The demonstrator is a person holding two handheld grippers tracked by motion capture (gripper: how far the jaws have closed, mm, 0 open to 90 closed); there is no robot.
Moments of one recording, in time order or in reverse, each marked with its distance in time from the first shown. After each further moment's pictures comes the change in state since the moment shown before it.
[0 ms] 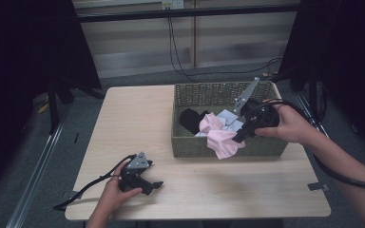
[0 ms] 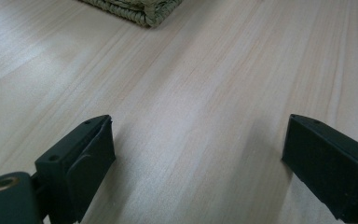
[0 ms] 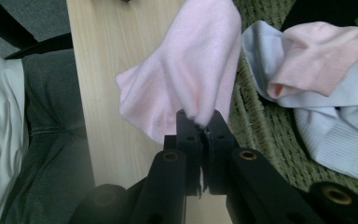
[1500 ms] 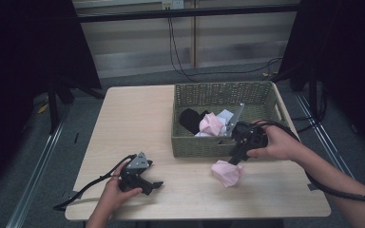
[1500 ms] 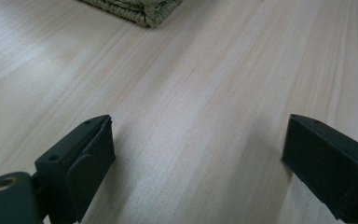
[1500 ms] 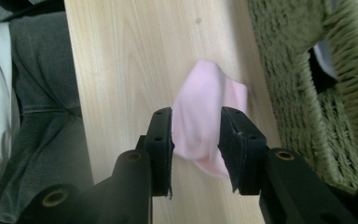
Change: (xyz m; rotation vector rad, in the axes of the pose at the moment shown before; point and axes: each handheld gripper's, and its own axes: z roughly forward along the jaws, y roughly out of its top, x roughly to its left) left arm 0.000 0.000 0.000 0.000 0.001 -0.002; right arm 0.012 -0.015 0.058 0.106 0.041 -0.008
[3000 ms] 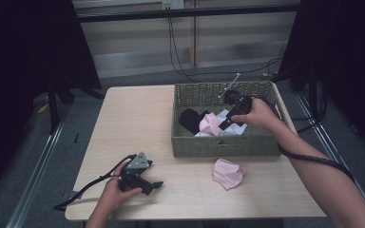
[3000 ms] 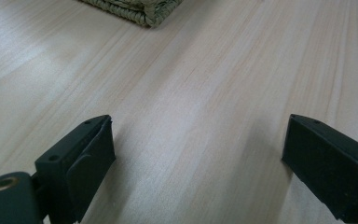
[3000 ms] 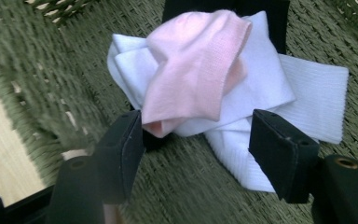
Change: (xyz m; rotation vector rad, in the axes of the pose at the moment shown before) left arm 0.000 0.000 0.000 0.003 -0.002 0.003; right arm -0.112 0.029 0.005 -0.085 -0.189 0.324
